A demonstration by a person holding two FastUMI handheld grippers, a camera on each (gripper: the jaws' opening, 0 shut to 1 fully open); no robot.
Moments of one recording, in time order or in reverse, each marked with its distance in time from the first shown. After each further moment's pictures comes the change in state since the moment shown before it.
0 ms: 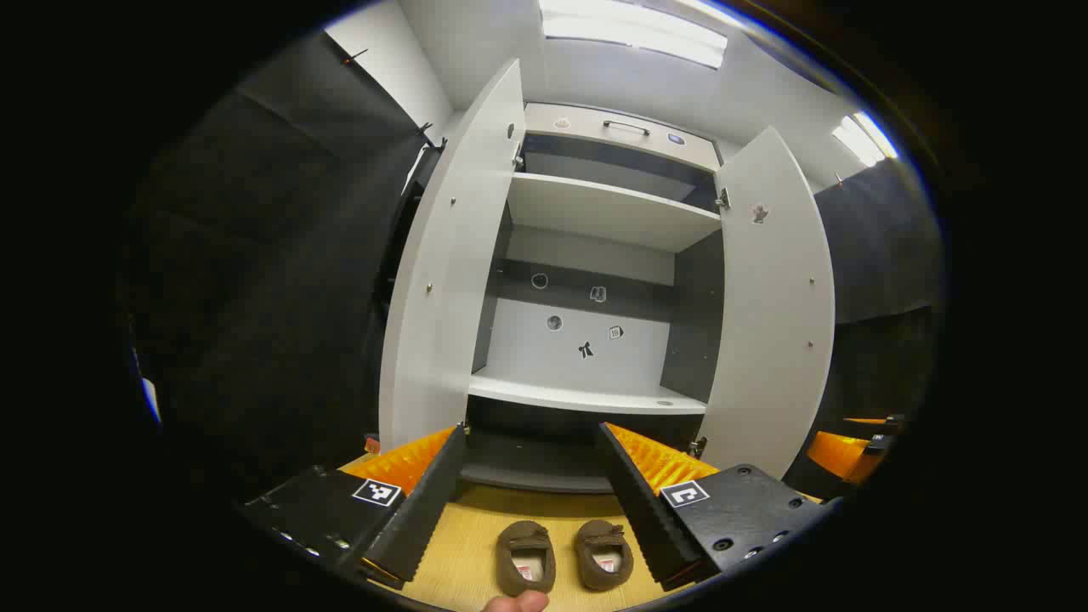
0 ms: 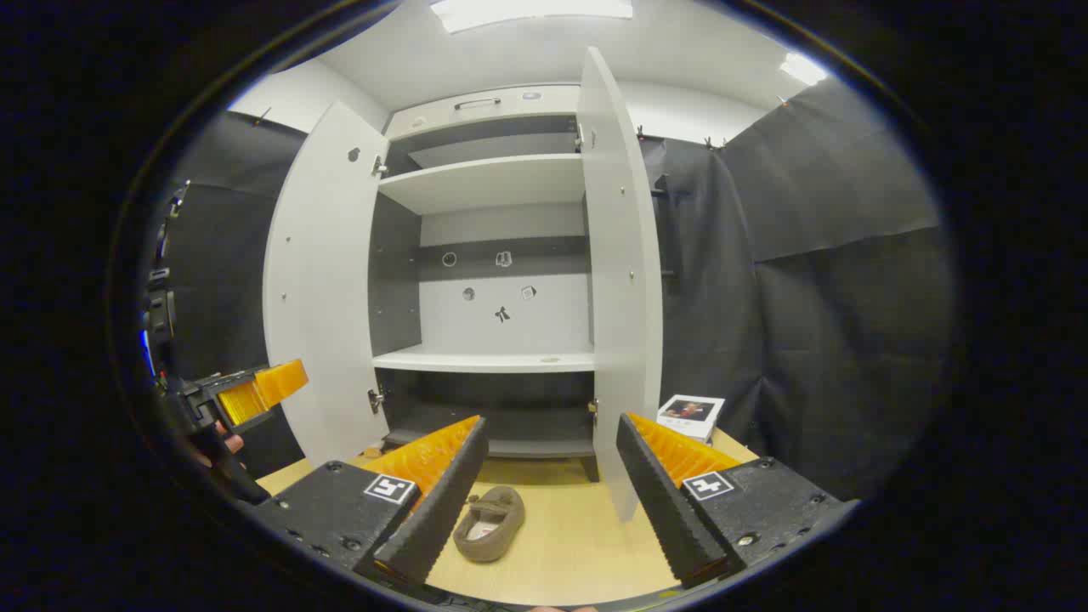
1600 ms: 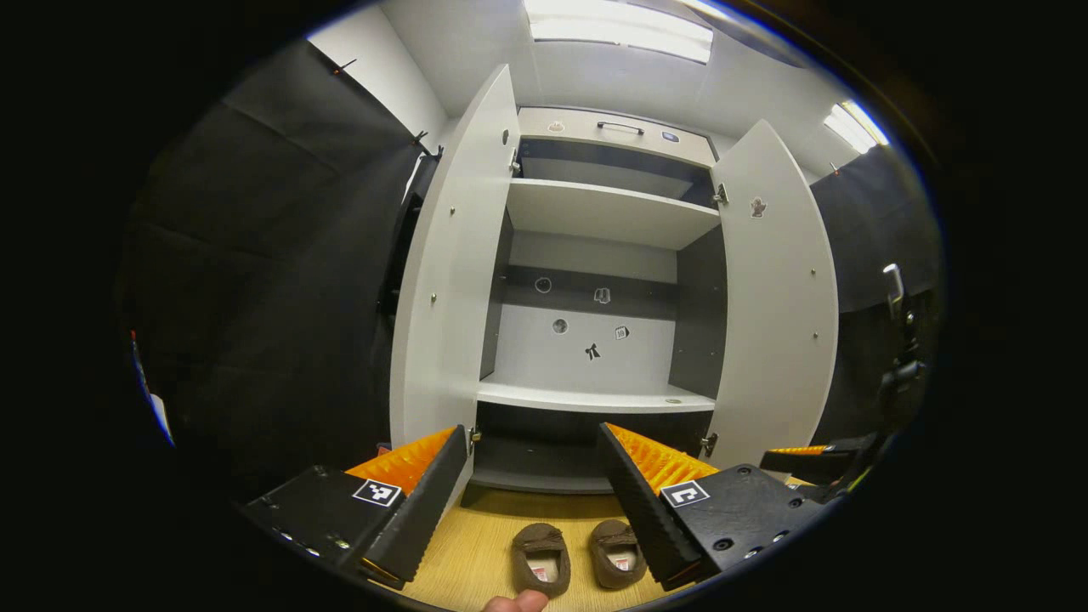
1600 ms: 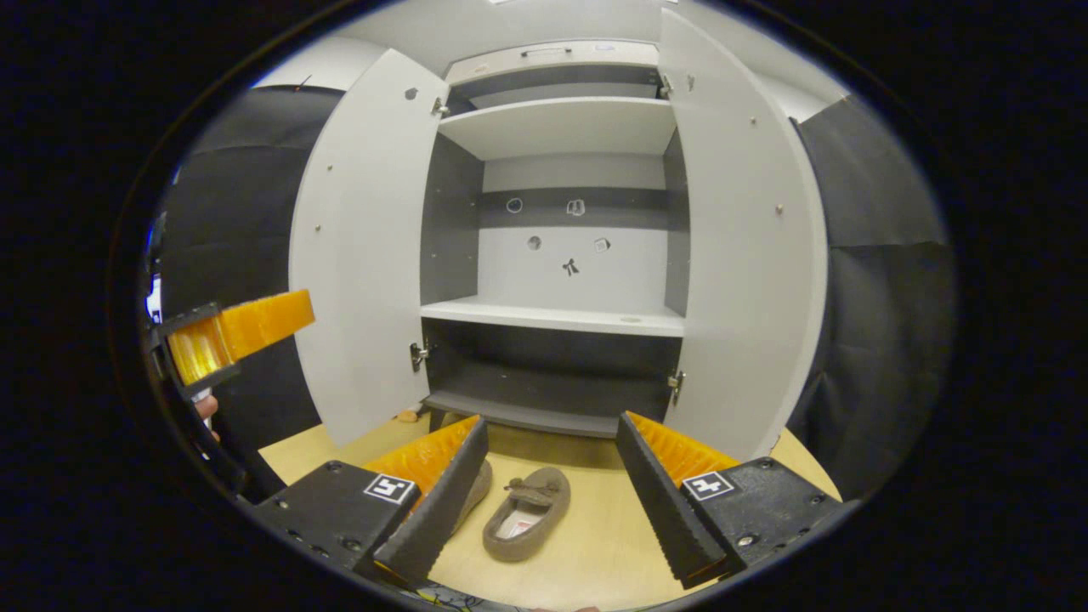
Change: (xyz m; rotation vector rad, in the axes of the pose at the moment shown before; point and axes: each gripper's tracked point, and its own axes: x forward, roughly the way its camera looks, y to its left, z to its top) left arm 0.000 0.009 0.000 0.033 -0.004 0.029; right arm 0.074 0.073 -0.073 -0.109 0.188 0.203
